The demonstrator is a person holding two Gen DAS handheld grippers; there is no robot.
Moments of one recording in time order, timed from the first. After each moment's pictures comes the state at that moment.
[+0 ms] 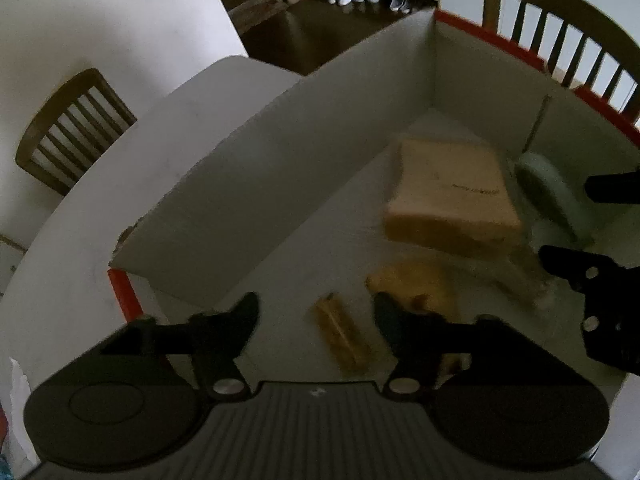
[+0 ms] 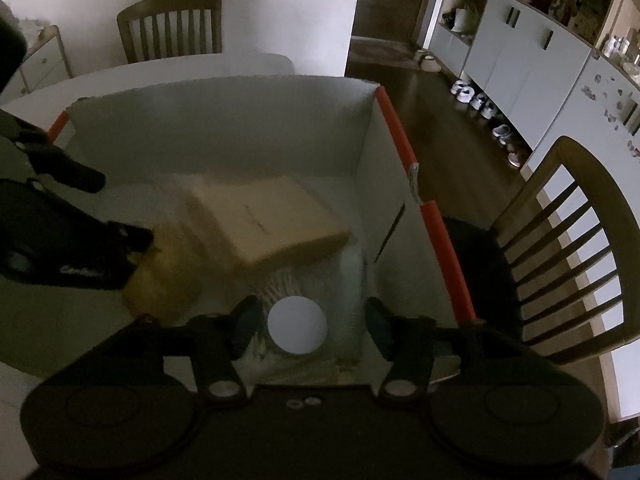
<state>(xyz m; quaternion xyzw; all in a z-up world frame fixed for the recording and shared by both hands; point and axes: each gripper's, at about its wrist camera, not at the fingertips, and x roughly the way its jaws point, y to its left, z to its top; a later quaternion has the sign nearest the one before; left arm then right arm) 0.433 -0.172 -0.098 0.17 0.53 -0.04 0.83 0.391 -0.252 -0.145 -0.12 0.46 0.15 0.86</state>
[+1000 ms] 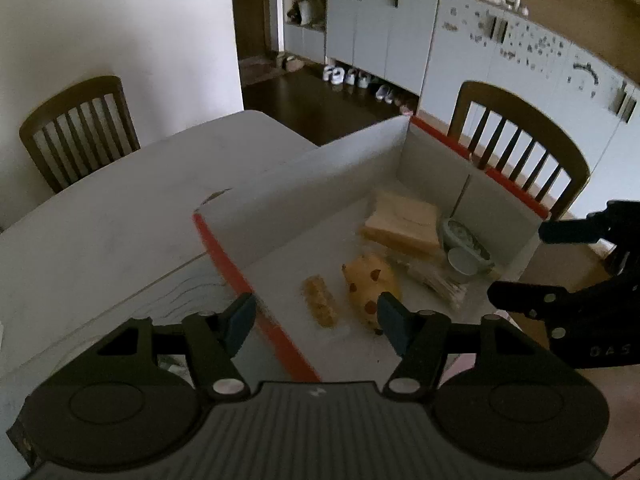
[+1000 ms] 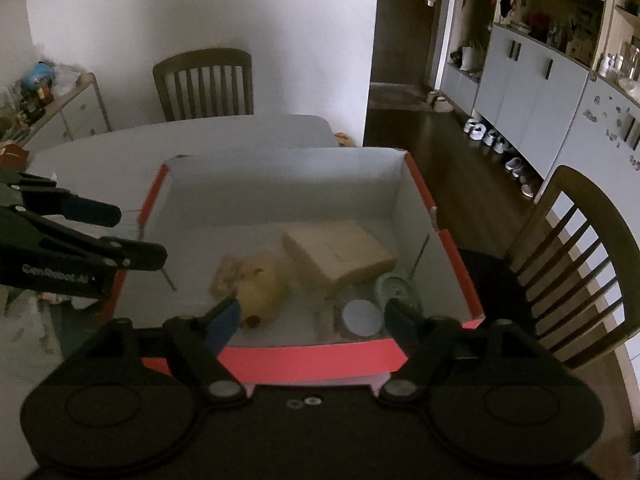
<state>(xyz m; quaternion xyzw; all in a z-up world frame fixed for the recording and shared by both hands) 0.331 -0.109 -0.022 0.03 0.43 -0.08 0.90 0.311 -0.236 -0.077 -0.08 0.40 0.18 0.89</state>
